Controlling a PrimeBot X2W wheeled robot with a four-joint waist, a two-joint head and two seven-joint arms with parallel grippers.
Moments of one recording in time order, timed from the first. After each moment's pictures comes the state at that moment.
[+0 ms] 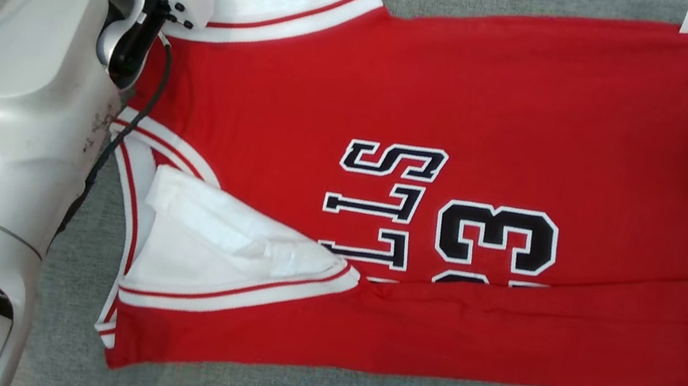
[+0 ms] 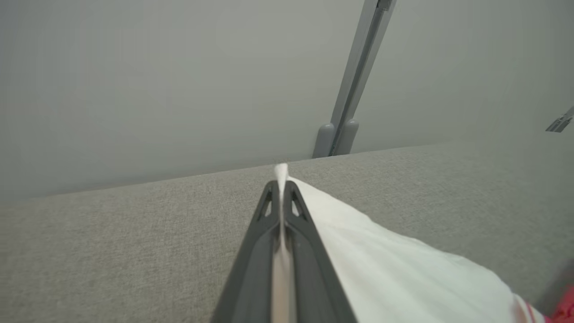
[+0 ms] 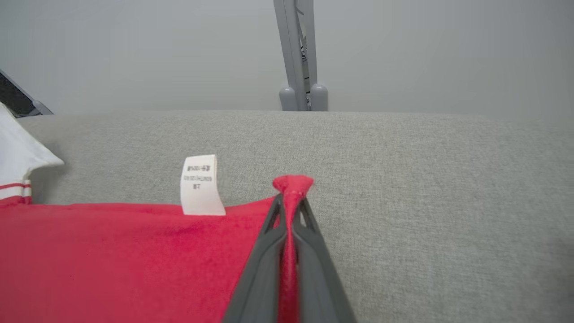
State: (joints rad) left arm -1.17 0.13 -0.39 0.99 -0.48 -0.13 -0.19; right arm -0.79 -0.57 0.35 0.33 0.78 0.13 0.10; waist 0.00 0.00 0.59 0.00
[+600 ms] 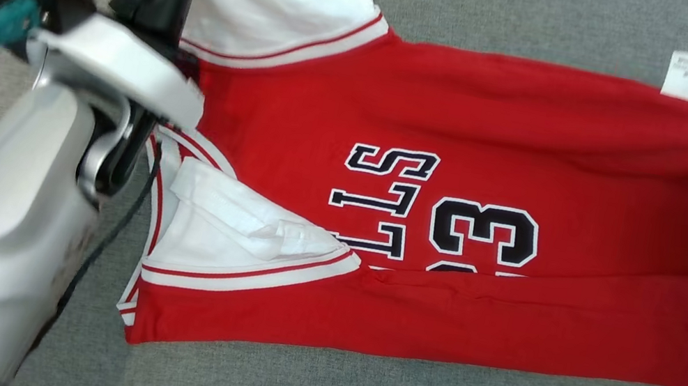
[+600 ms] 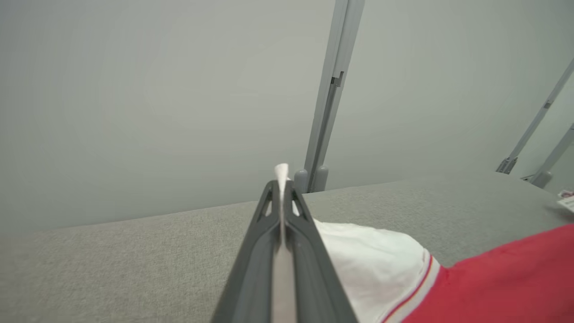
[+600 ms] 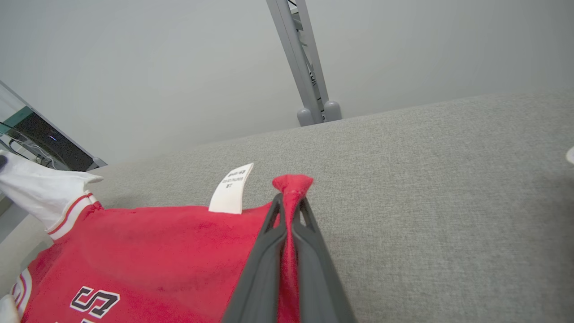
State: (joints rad) left arm -0.83 0.22 -0.38 0.49 -0.53 -0.07 -0.20; right arm -0.59 -0.60 0.34 0.24 0.98 0.13 0.01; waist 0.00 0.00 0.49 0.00
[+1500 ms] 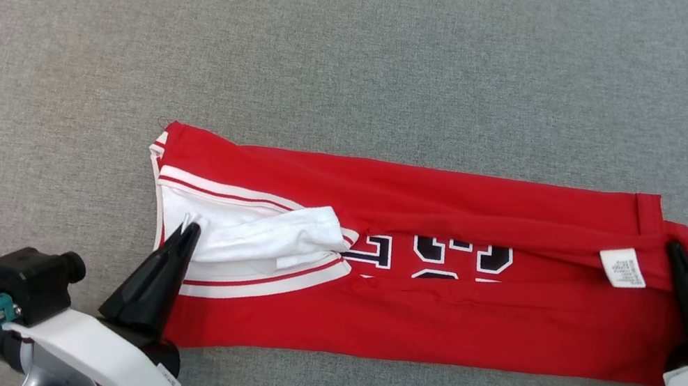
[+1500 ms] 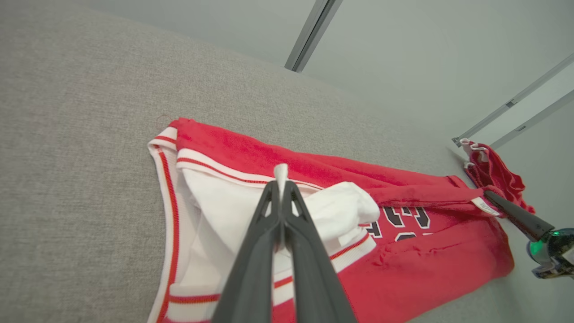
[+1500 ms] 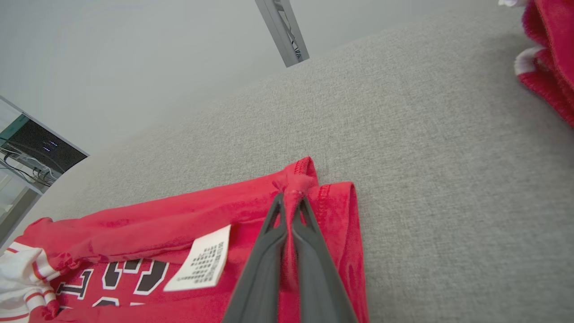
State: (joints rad) left arm -0.01 0.32 -0.36 -0.28 -0.73 0.19 0.05; right arm -0.32 -0.55 0.39 0.27 1.02 0.13 -0.16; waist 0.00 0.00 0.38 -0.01
